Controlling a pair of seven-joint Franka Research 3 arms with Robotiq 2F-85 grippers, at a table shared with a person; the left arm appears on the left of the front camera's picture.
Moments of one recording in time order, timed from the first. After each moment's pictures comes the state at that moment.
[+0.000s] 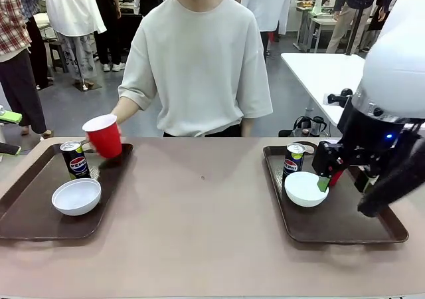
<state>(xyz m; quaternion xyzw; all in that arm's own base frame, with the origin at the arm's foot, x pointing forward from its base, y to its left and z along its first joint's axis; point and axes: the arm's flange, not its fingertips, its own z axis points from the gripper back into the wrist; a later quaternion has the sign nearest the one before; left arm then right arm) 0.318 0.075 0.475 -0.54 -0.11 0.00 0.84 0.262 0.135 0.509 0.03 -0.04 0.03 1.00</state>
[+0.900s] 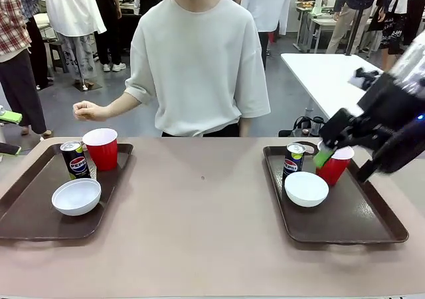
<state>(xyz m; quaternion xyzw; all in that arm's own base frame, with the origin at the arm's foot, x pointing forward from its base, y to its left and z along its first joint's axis) 0.318 0.075 0.475 -0.54 -0.11 0.00 0.84 0.275 0.075 0.541 0.27 0.00 0.00 0.96</state>
